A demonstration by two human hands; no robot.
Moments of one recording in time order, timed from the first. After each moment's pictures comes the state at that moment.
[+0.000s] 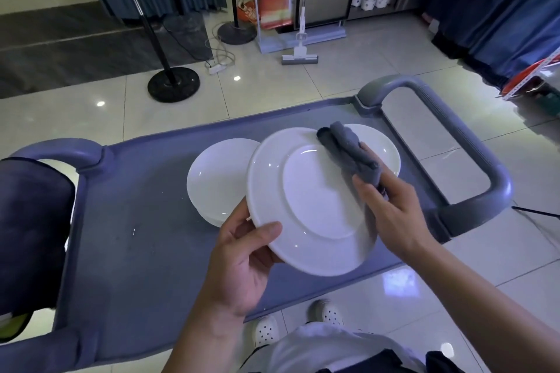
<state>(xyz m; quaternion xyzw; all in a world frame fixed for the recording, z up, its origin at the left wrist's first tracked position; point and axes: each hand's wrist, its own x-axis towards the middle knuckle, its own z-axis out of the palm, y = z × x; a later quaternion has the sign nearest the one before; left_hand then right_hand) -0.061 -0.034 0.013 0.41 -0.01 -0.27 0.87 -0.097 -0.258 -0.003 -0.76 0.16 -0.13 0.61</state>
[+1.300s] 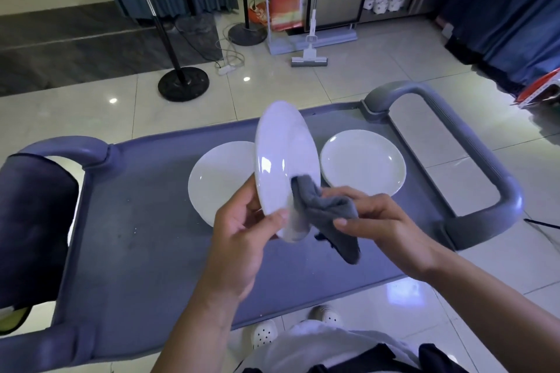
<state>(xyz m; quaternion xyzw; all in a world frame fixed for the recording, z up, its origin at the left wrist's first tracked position) -0.047 -0.050 0.025 0.59 -0.08 -0.16 0.79 -0.095 -0.264 0.016 -0.69 0.02 0.10 0.72</state>
